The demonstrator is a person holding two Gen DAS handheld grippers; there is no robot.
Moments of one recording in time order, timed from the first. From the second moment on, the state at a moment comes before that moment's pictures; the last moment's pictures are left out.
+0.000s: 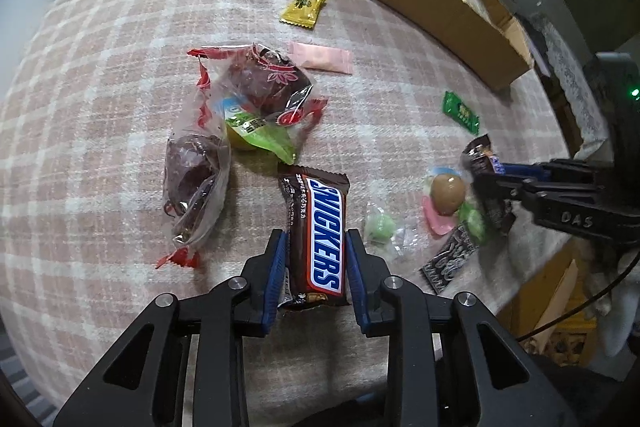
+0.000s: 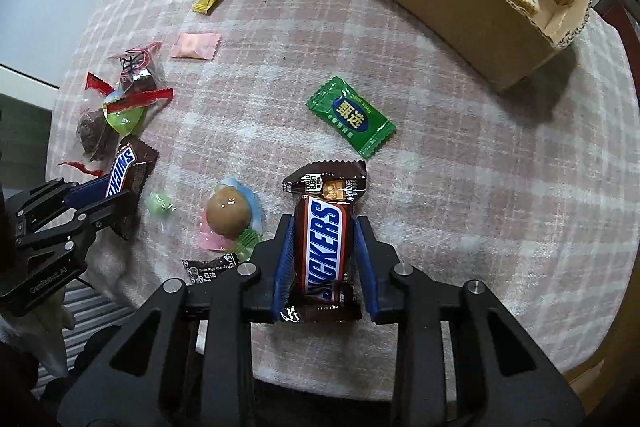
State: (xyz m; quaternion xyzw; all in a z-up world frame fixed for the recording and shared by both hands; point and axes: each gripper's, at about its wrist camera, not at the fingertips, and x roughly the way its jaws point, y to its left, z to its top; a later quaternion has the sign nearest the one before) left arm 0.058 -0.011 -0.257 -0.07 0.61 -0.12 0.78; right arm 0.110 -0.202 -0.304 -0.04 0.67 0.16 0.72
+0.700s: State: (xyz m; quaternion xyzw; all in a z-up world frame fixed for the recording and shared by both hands) left arm 0.093 -0.018 -0.187 -0.12 0.55 -0.17 0.81; right arm 0.134 -0.251 -0.221 0.01 0.61 0.16 0.78
